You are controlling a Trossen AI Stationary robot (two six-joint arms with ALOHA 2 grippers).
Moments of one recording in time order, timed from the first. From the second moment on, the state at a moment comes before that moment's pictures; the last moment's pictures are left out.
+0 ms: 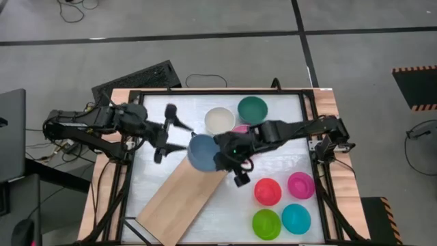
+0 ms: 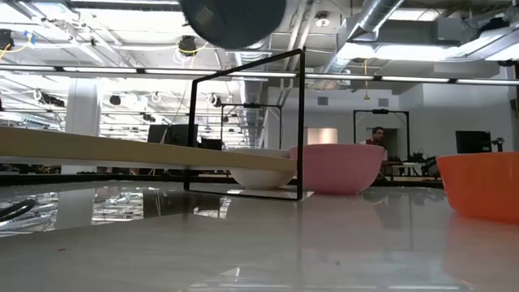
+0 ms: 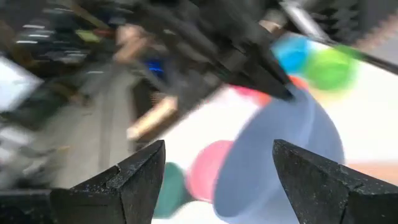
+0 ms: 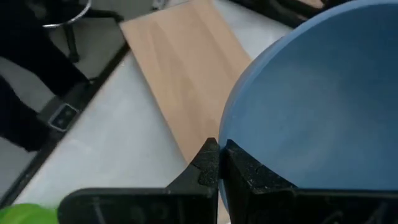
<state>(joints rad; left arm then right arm) -0.11 1.07 1.28 -0.56 -0.03 0.63 0.21 1.83 1.96 -0.94 -0.12 -0.23</state>
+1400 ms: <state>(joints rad) -0.30 1.39 1.28 -0.83 0.08 0.70 0.31 2.00 1.96 -0.94 -0.13 -0.24</state>
